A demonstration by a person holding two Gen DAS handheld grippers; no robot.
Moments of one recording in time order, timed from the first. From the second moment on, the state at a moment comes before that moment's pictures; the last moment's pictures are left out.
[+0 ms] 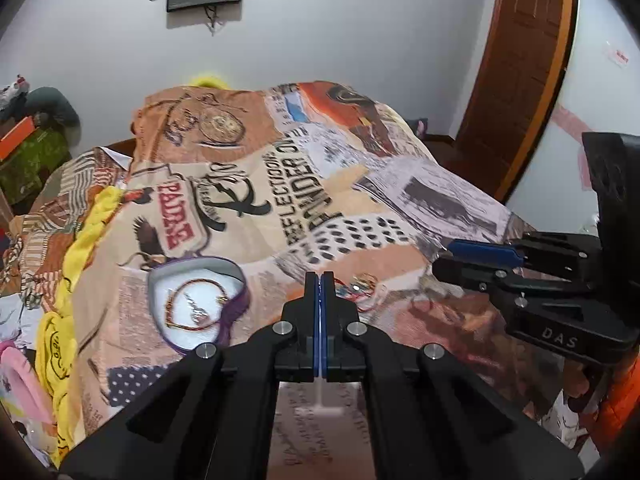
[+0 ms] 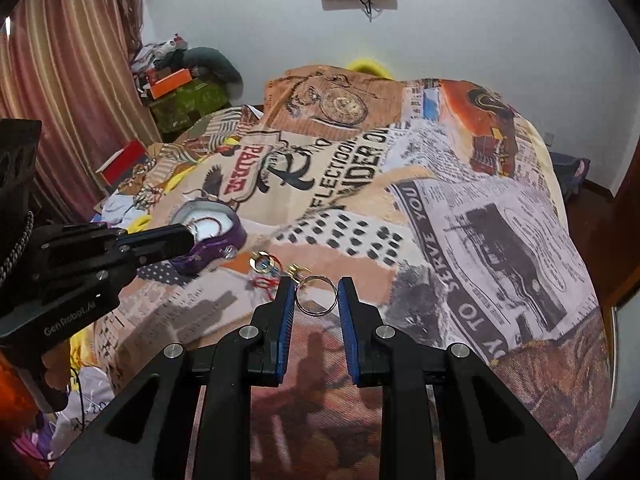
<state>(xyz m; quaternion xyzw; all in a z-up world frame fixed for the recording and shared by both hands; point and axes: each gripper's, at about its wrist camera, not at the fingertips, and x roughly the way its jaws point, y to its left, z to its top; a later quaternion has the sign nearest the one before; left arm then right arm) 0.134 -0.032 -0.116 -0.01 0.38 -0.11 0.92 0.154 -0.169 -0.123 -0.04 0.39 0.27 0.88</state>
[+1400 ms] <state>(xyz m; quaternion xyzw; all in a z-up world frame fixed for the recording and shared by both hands) 0.175 0.096 -0.137 -0.07 0.36 -0.03 0.93 0.193 -0.027 -0.142 -0.13 0.40 0.34 0.84</state>
